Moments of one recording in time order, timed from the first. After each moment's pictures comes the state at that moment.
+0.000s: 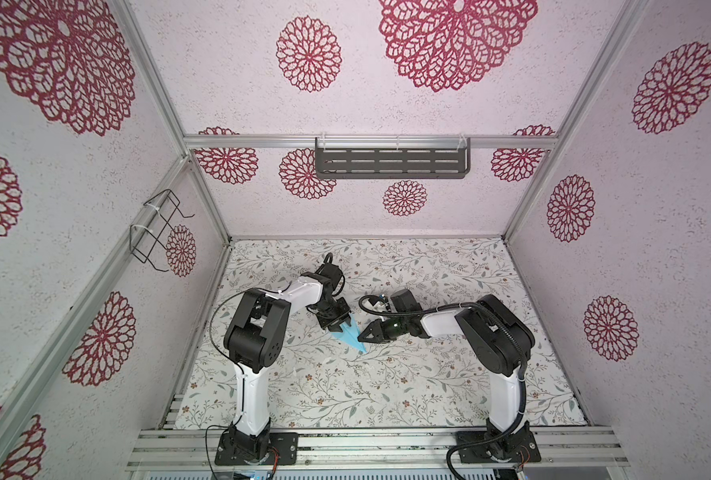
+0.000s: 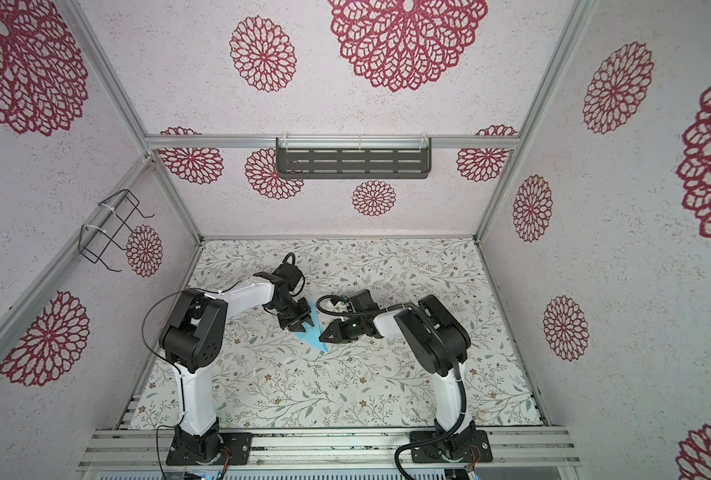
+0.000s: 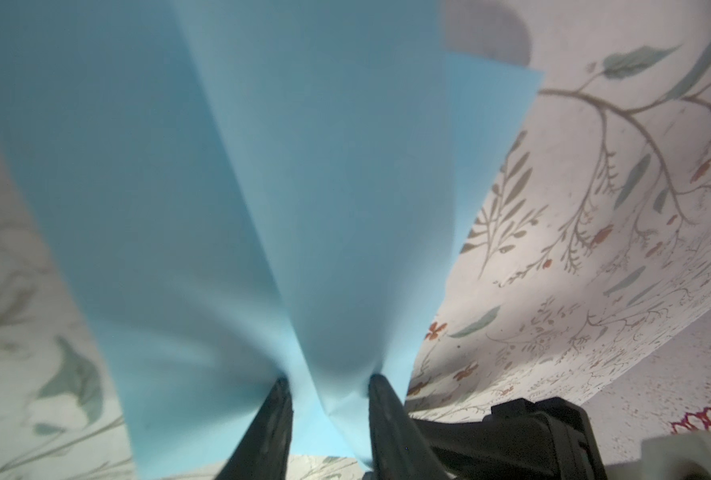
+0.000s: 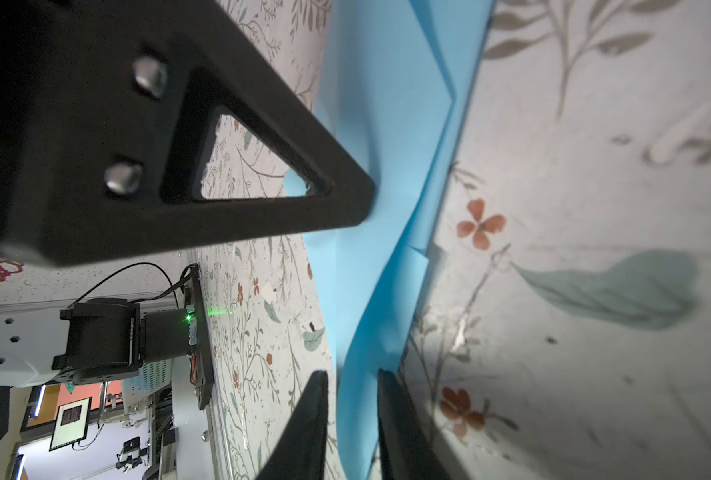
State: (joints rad) left arm -0.42 2.08 1.36 -0.74 0.35 -0.86; right arm 0.62 2.01 1.00 0.15 -0.82 0.47
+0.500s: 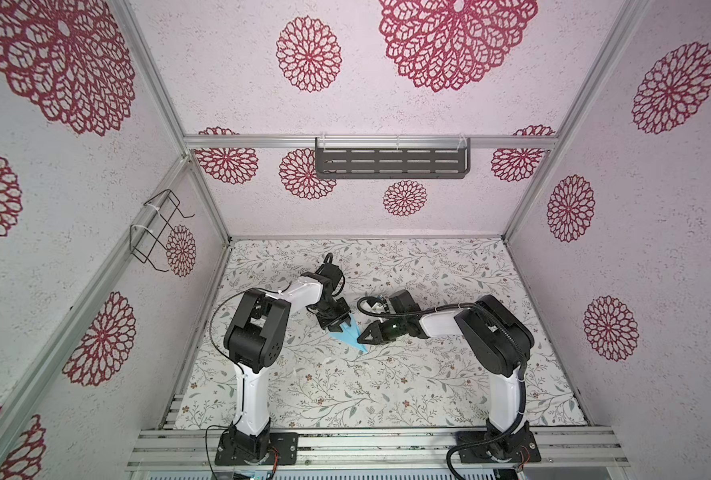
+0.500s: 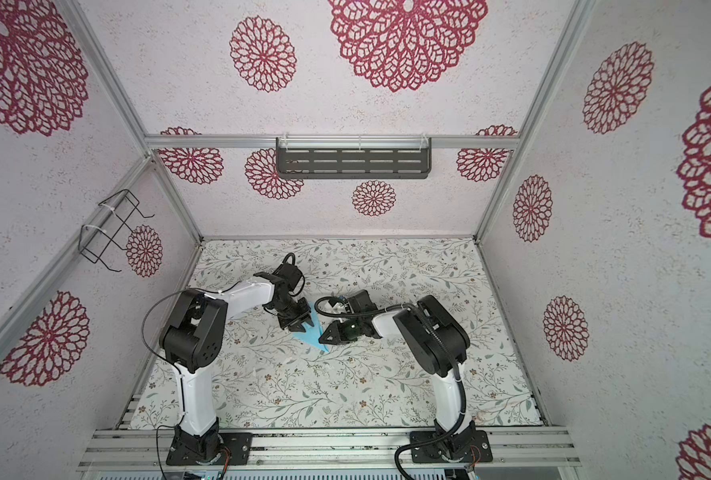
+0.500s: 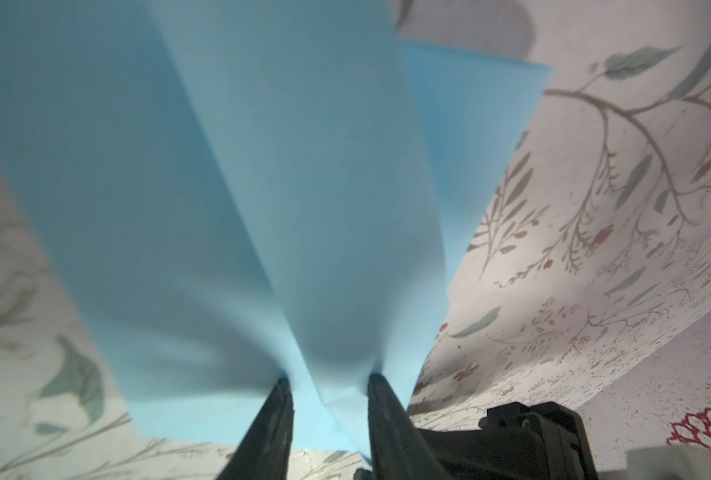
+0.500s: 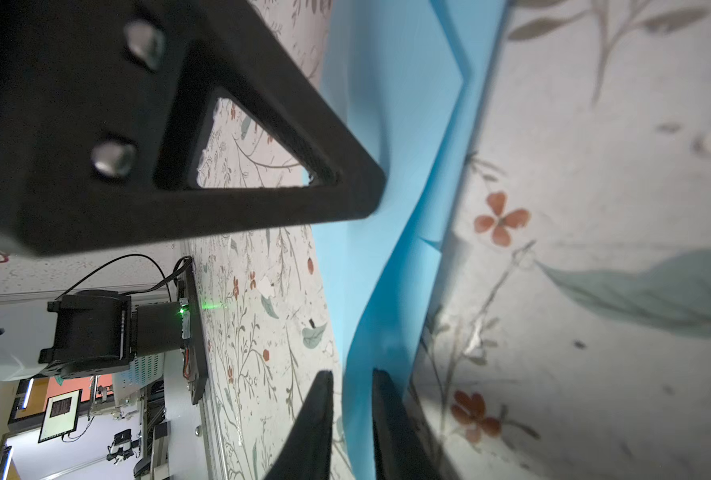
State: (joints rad) left arm -0.42 2.08 1.36 -0.75 0.35 -0.86; right arm 0.63 2.01 1.01 0.11 -0.81 0.44
